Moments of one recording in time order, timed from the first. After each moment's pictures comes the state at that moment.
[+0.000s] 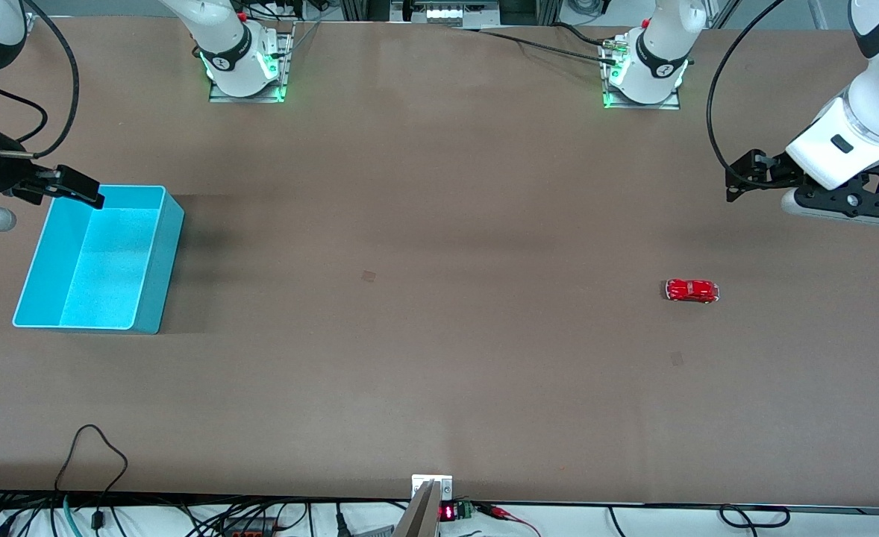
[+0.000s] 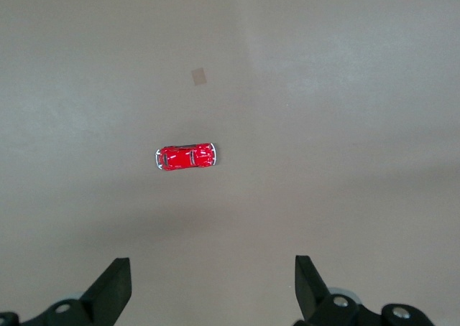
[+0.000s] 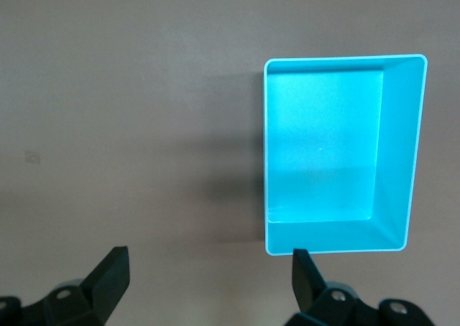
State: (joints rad) left arm 0.00 0.00 -0.09 -1.69 0.02 1.66 0.04; right arm 0.02 0.06 -0.04 -1.64 -0.01 1.63 0.04
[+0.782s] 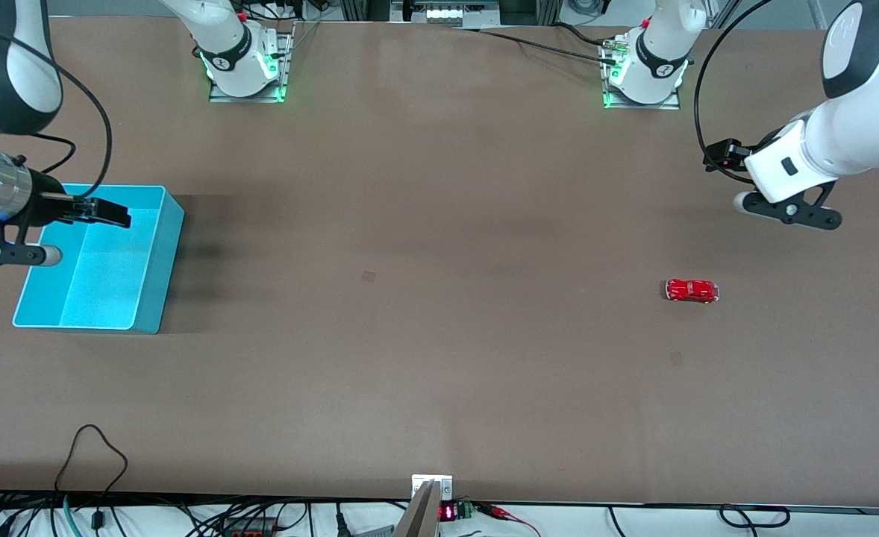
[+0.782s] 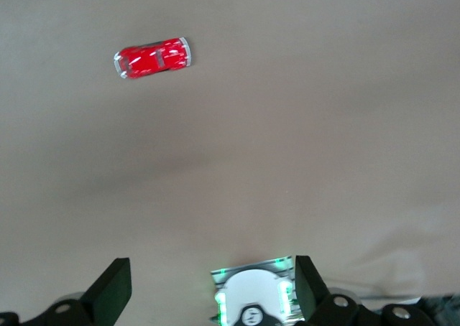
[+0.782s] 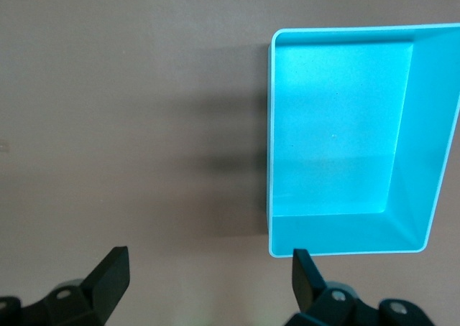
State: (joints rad) left arm -0.01 0.06 -0.10 -1.69 0.02 1.41 0.21; right arm 0.02 0.18 -0.04 -1.64 -0.01 1.63 0.04
